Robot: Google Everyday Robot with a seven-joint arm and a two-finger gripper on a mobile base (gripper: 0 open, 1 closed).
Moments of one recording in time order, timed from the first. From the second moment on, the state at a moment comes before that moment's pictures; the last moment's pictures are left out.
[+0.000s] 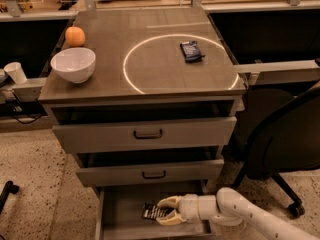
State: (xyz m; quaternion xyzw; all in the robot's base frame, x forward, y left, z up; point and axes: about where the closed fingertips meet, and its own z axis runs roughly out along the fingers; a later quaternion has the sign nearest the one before) arm 0.446 -0.015 0.359 -0.53 0.62 0.39 0.42
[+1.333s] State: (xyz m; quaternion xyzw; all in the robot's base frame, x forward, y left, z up) arm 0.498 -0.034 0.235 -0.51 0.72 0.31 0.37
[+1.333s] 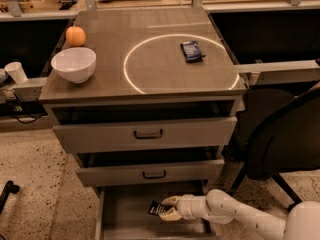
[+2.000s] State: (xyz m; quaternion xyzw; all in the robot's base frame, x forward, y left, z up) arm 0.542 -0.036 0.191 -0.51 0.73 0.27 0.37
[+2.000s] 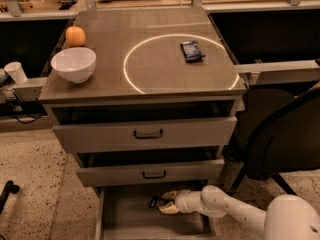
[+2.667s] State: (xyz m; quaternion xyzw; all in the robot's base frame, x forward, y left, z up) arm 0.557 -0.030 0.169 -0.50 0.74 0.26 0.37
